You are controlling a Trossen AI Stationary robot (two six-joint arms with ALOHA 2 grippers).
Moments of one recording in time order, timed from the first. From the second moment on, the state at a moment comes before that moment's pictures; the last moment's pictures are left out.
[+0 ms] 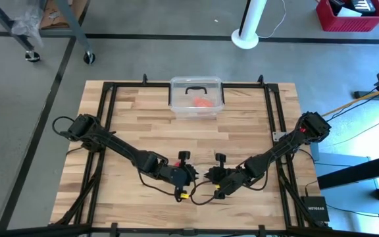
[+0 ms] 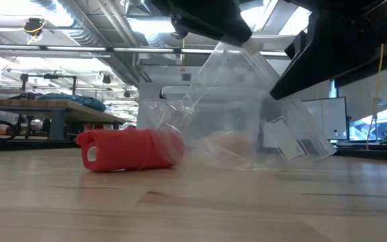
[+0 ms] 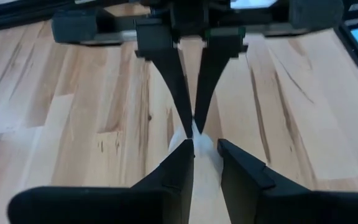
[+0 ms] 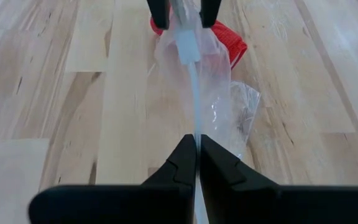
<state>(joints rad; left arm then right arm) -0.43 1.82 1.33 -0.20 -0.40 -0.11 0.57 1.67 0.92 -0.10 0.48 0.42</state>
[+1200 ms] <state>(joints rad) -0.43 1.82 1.33 -0.22 -0.43 -0.11 0.57 1.57 0.92 0.01 0.50 0.32</state>
